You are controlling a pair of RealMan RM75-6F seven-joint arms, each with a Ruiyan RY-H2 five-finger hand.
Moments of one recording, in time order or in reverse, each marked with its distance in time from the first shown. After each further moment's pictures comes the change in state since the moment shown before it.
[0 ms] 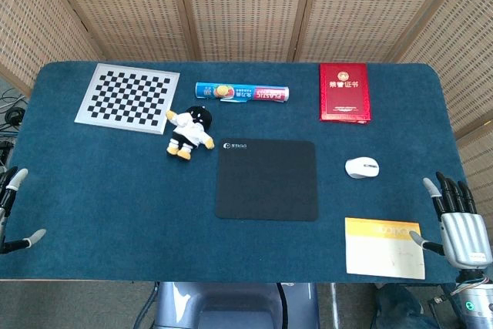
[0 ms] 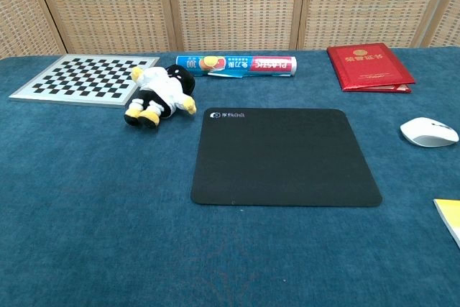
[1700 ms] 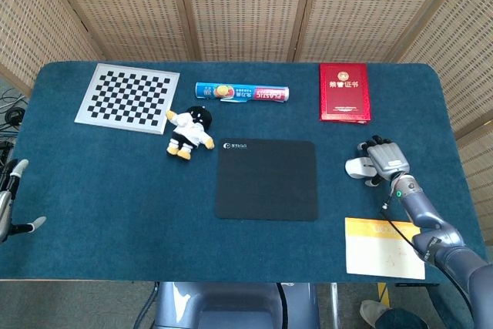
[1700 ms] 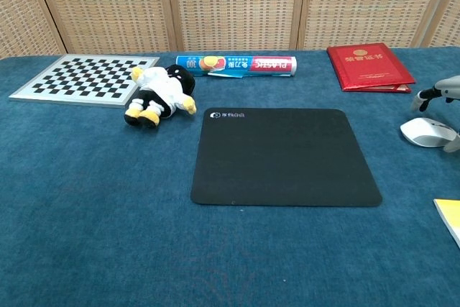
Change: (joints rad) left arm -0.084 -0.068 -0.074 0.061 -0.237 -0.169 0.107; right arm 0.596 -0.358 0.072 0.793 0.081 -0.977 0.247
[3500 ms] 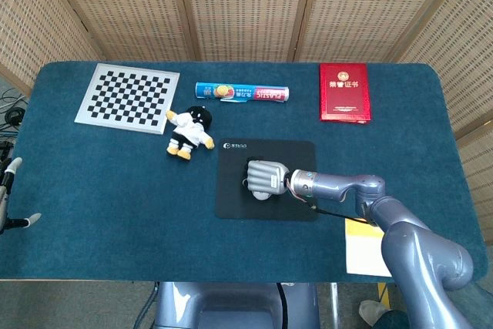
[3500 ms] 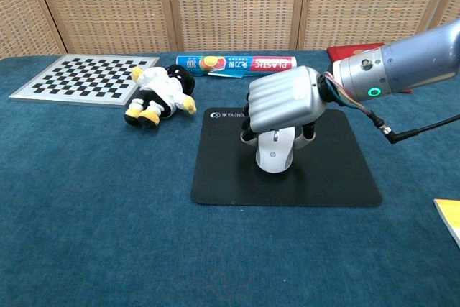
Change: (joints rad) left arm -0.039 -0.019 -0.019 0.078 -0.102 -0.098 -0.025; right arm 0.506 -0.139 -0.280 0.069 -0.707 0.355 -0.070
